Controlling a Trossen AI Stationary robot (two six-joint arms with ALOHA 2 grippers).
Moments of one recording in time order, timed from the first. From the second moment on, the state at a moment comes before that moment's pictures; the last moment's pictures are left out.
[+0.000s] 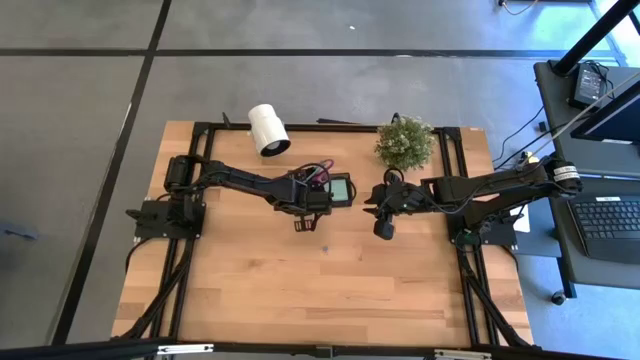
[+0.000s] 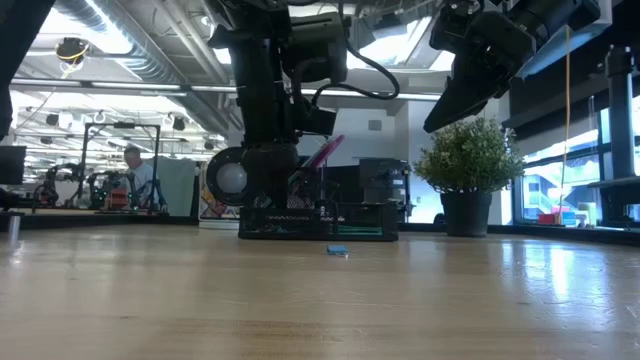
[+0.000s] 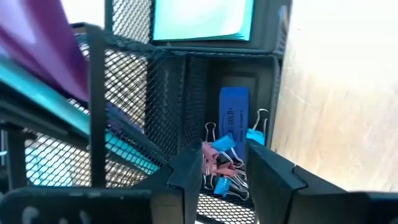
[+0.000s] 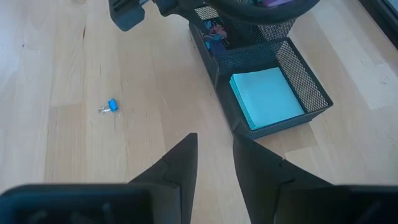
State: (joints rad) left arm 0.01 1.92 1.33 -0.76 -0.45 -0.12; right arm 0.07 1.21 0.76 -0.33 0.22 0.20
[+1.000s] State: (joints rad) left arm -0.13 1.92 1.53 -0.76 -0.23 0.48; right arm 0.07 1.21 0.76 -0.33 0.22 0.20
